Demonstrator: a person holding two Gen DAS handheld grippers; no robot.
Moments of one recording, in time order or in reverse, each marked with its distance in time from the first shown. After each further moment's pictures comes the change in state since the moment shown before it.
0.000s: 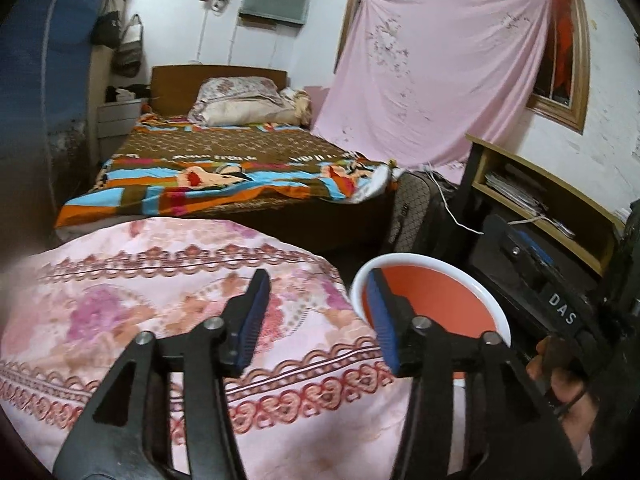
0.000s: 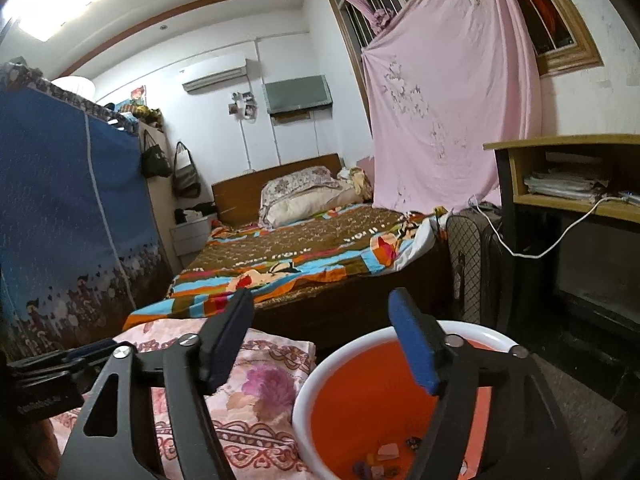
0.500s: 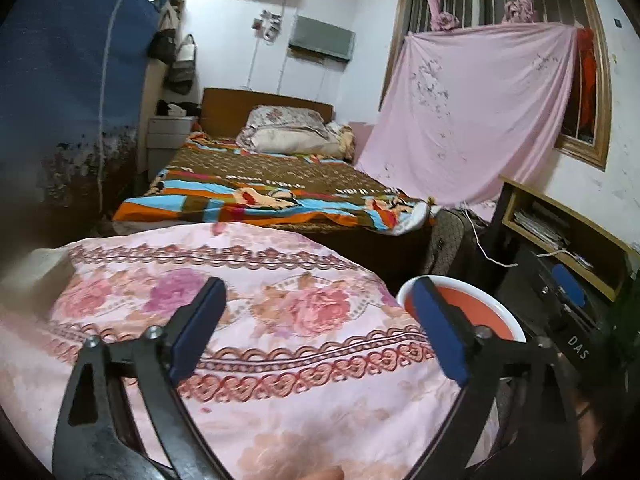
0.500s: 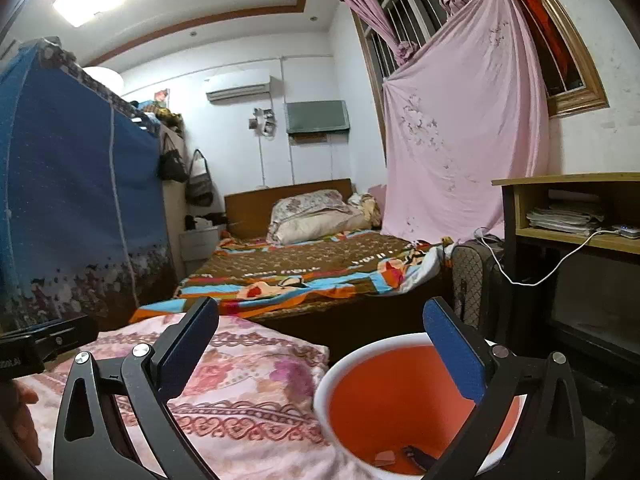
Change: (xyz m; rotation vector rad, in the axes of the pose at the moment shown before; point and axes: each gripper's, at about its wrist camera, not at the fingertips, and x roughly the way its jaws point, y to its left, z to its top) left arm -0.069 0.040 -0.028 -0.086 -0.140 0.132; right arm -0.041 0.032 -0.019 -0.092 -0.088 0.023
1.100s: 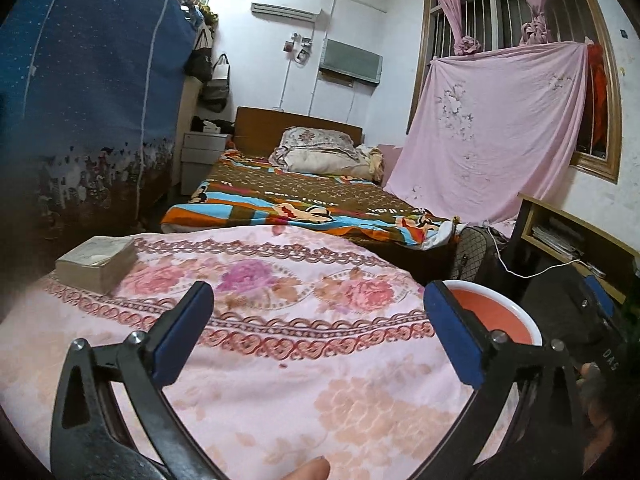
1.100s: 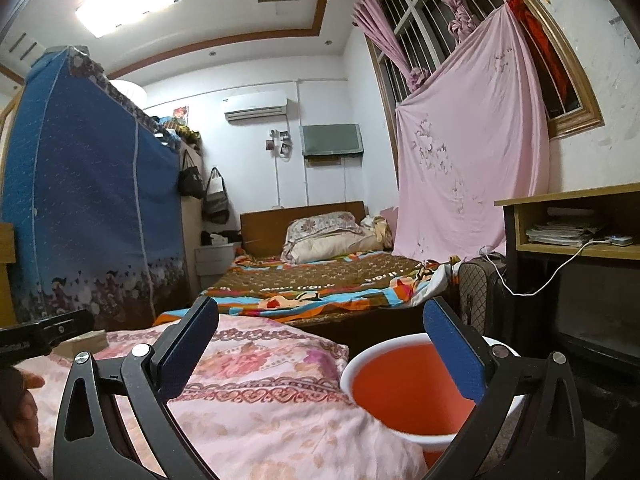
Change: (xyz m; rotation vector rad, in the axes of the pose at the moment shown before) left arm -0.063 0.041 -0.028 -0.025 -0.080 0.095; right arm -0.066 0.031 -0.017 -0.029 -0.084 0.033
